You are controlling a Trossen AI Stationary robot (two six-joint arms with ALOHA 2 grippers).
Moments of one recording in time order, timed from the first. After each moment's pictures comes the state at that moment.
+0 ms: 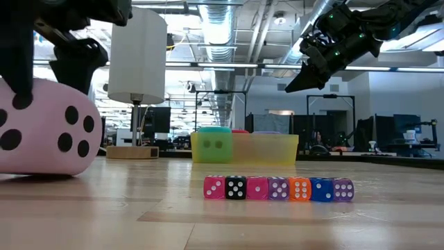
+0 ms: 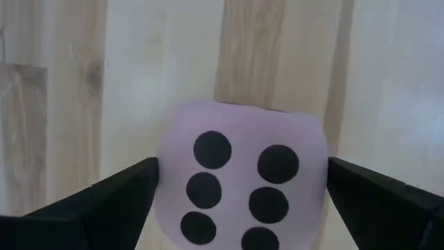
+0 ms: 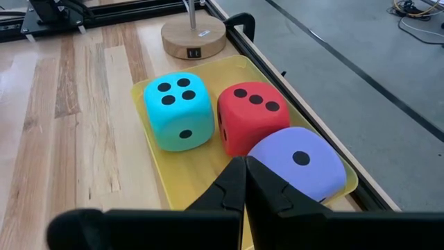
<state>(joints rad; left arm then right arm) -0.56 1.58 1.06 -0.82 -0.13 -0.64 -0.63 1.14 0.68 -0.05 -0.21 -0.14</state>
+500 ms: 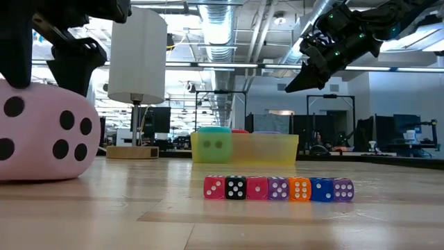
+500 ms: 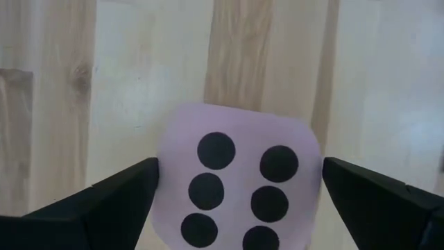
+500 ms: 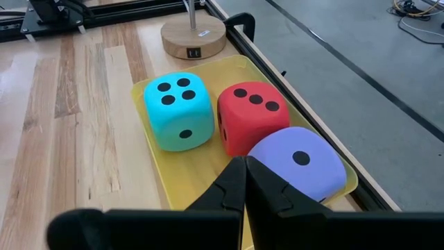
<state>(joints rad) -0.56 1.57 1.05 -0.77 -0.13 -0.65 -0.63 1.14 0.68 -0.05 -0.21 -0.14</state>
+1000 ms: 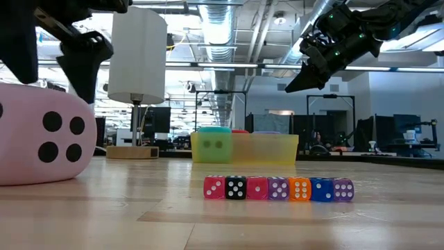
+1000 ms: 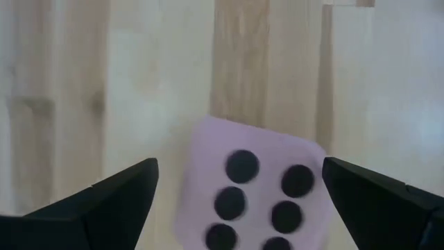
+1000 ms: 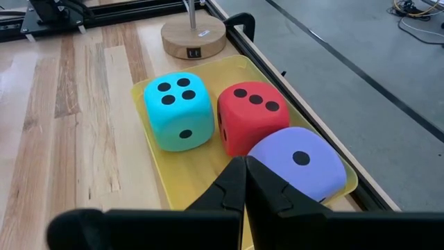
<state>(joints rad) -0.56 1.55 1.05 -0.77 -0.20 -0.56 -0.63 1.14 0.68 -0.05 -0.21 -0.14</state>
